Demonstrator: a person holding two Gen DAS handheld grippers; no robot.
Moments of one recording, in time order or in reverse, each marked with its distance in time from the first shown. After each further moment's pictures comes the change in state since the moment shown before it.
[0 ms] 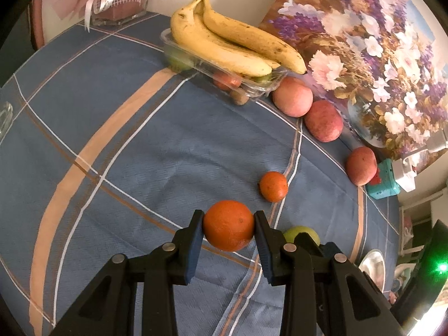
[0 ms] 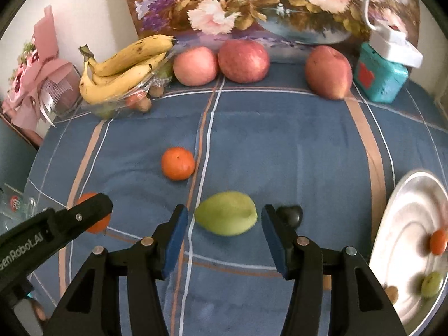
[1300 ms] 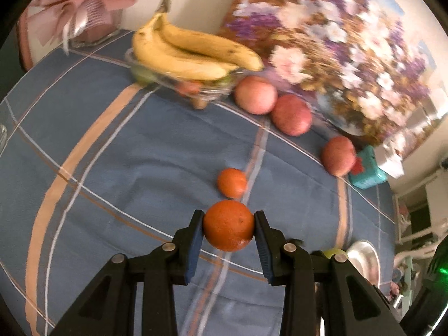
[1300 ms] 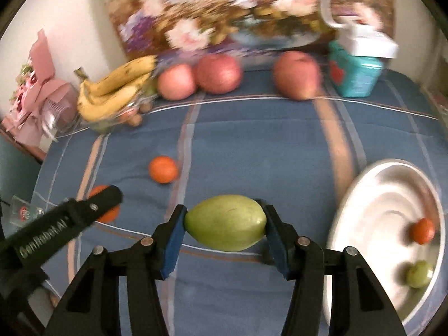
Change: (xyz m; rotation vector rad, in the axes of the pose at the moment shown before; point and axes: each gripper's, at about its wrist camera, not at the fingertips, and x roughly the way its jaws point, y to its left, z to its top) left arm -0.012 -0.053 -0.012 0.107 -0.040 -0.030; right arm -0.050 -0.050 -0.013 0.123 -0.023 -0.046
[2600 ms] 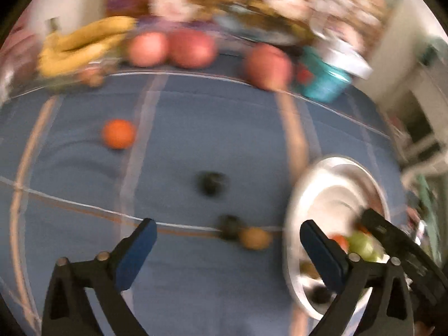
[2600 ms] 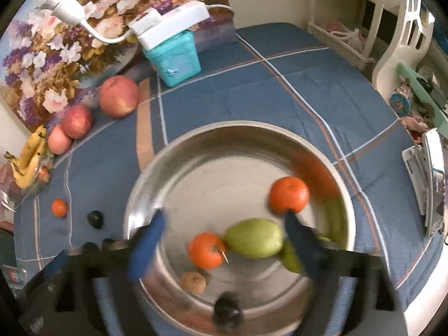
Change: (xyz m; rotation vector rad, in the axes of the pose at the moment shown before) left arm 0.043 -0.097 -0.065 0.295 0.134 0.037; right arm -0.033 -0.166 -0.030 0.341 -0.014 -0.176
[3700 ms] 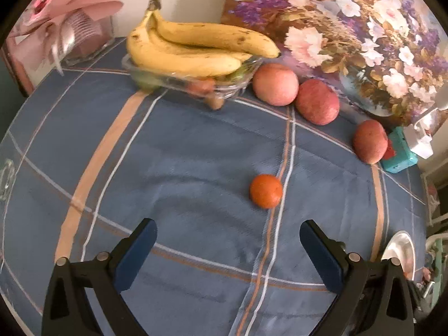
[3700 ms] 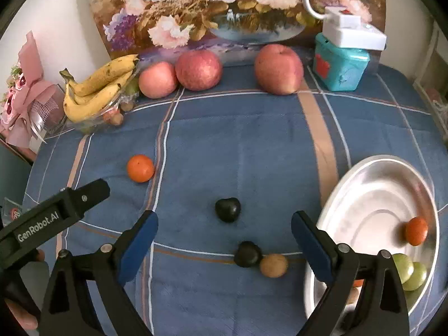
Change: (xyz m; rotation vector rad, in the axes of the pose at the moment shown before) left arm -0.008 0.129 0.039 -0.191 -0.076 0.089; right arm 0.026 0.172 -0.021 -0.346 0.035 0.174
